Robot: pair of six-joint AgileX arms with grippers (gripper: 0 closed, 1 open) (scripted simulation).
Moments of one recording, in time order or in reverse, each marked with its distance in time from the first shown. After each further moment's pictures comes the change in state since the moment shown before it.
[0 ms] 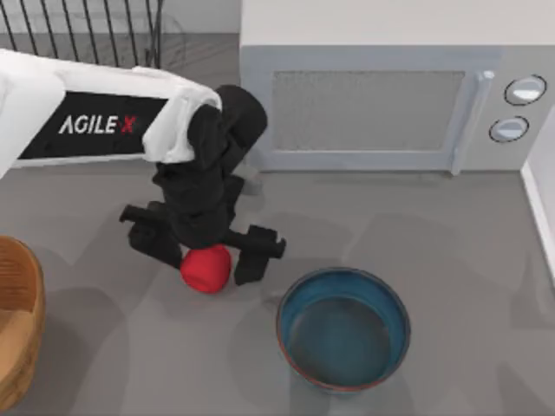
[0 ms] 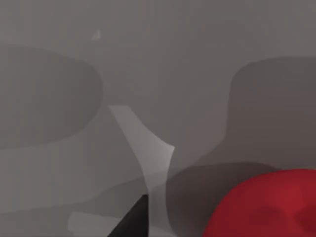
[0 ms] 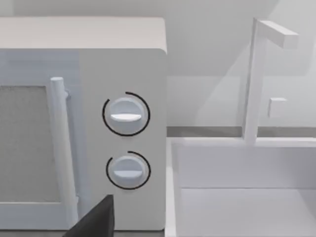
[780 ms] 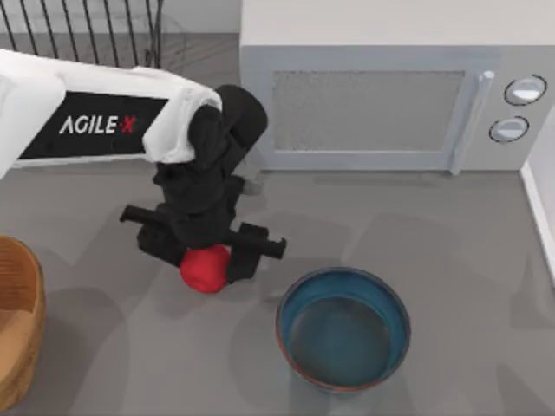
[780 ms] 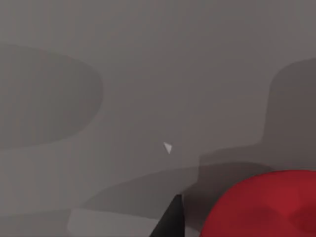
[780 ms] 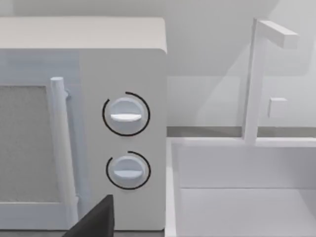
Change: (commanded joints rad) left arm 0.000 0.000 0.000 0.000 0.000 0.000; right arm 0.000 0.000 0.000 0.000 0.000 0.000
